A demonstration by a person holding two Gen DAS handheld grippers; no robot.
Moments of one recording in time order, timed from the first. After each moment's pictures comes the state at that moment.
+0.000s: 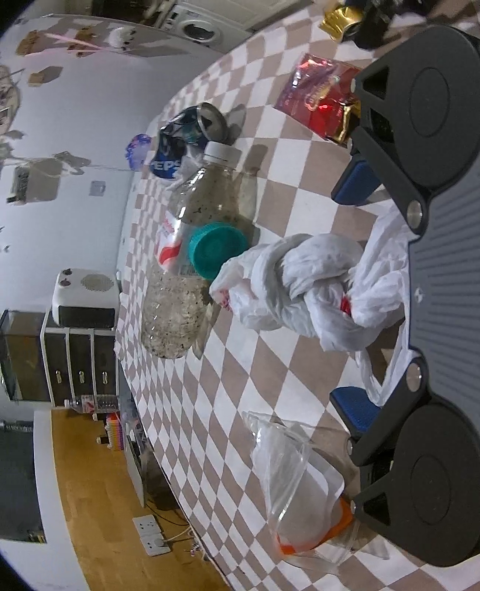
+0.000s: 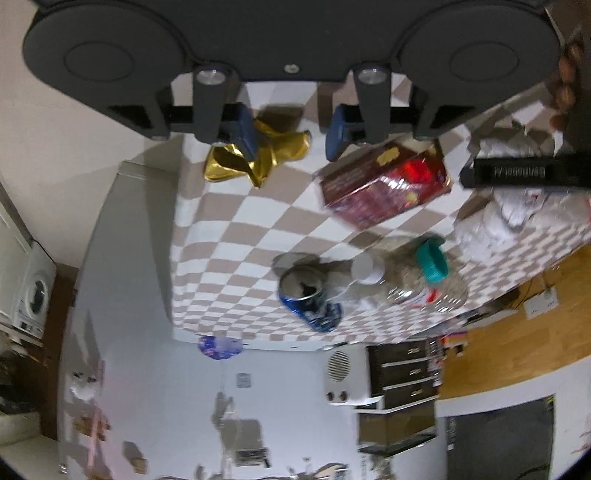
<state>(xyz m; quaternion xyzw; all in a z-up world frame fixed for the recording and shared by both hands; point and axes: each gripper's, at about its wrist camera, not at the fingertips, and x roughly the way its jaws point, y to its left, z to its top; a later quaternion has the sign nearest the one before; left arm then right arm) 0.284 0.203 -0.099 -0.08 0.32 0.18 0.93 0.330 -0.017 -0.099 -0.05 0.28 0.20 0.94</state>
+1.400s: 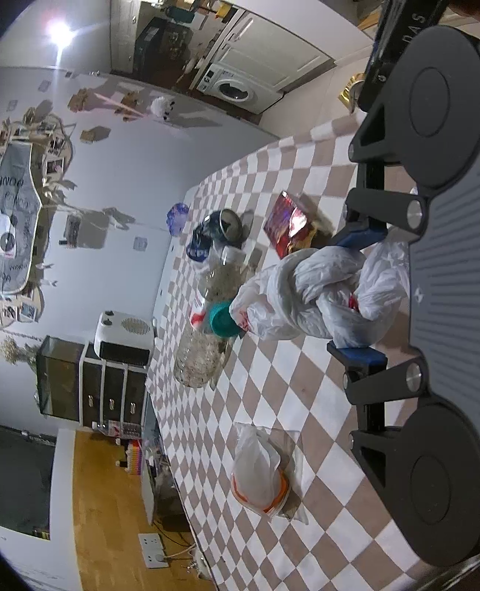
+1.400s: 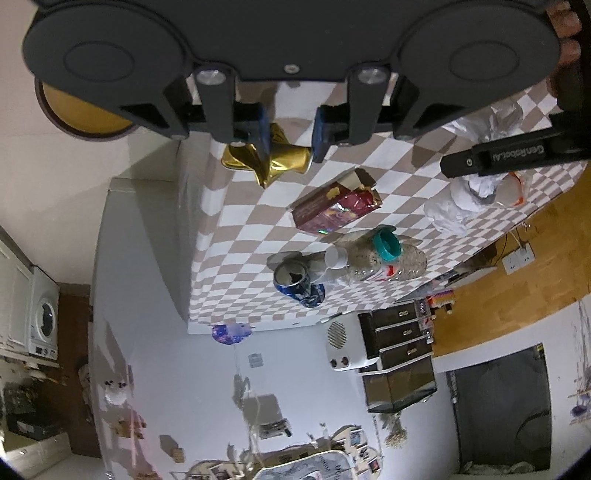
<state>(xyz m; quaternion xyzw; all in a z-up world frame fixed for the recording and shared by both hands) 0.163 0.146 -0.059 -0.12 0.26 0.10 0.95 0.222 -0.068 -0.068 0.05 0.27 0.20 0.94</state>
